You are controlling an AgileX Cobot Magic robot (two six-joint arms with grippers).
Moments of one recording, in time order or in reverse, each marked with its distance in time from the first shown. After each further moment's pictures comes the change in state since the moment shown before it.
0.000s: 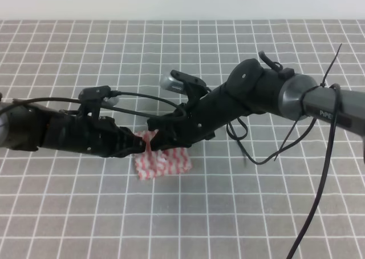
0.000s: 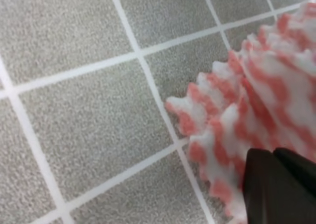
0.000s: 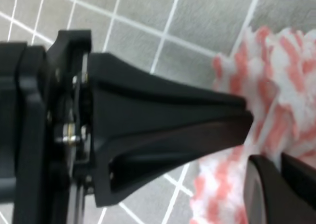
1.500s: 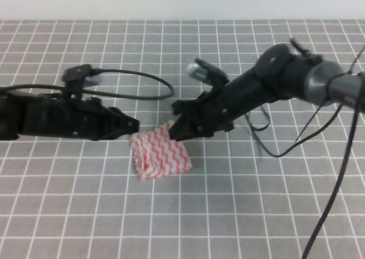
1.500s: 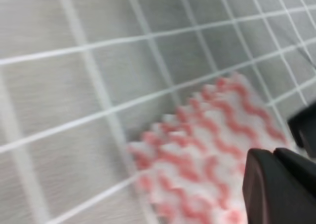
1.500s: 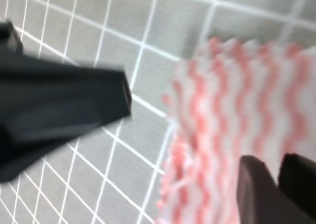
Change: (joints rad) left arm 0.043 -0.093 -0.005 -0.018 0.061 -0.019; right arm -0.094 -0.009 -0.007 0.029 0.119 -0.031
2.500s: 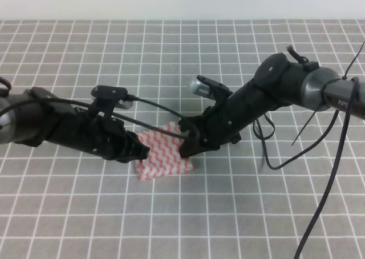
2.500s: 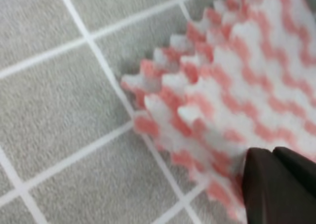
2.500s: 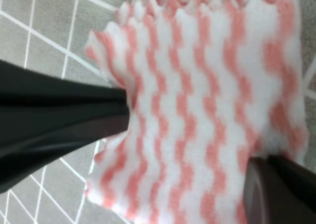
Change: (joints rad) left arm -0.124 0.032 -0.014 0.332 -0.113 -0.221; right arm -0.032 0.055 0.000 -0.073 0.075 0.004
